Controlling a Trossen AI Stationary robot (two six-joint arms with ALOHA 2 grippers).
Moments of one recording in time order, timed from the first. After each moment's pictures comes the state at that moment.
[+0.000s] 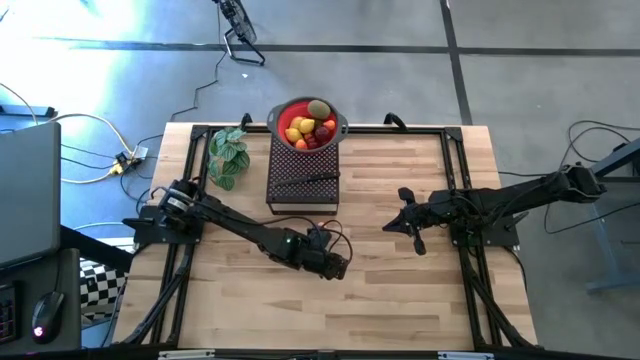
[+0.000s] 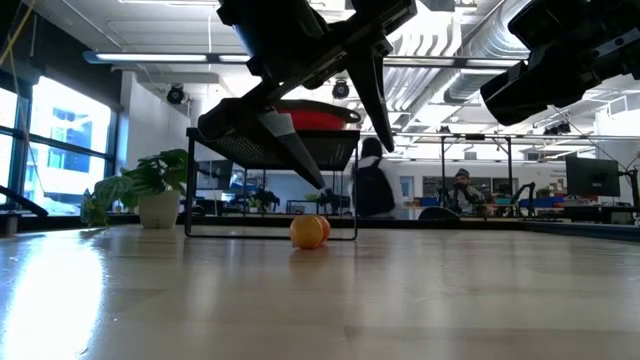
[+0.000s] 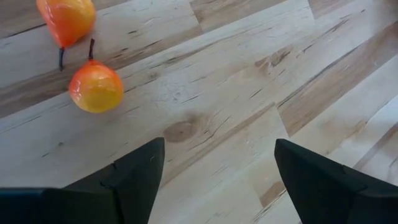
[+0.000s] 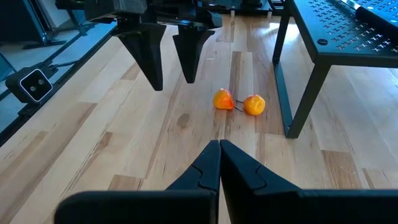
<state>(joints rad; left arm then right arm) -0.34 1.96 1.48 -0.52 -0.33 -1.42 0.12 0.78 0.31 0.06 -0.05 0.03</state>
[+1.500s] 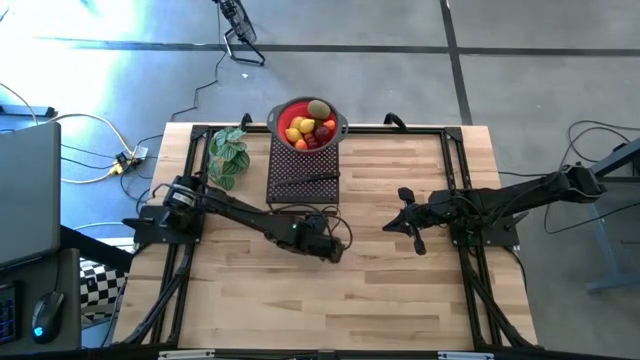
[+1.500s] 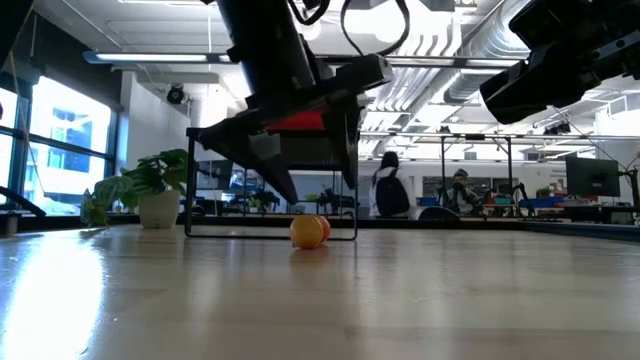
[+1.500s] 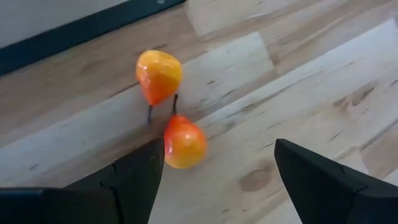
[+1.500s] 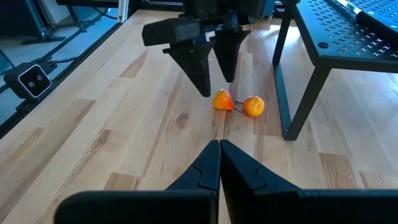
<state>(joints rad) -0.25 1.97 1.49 -0.67 -0.35 -1.33 0.12 0.78 0.31 0.06 -0.05 0.00</state>
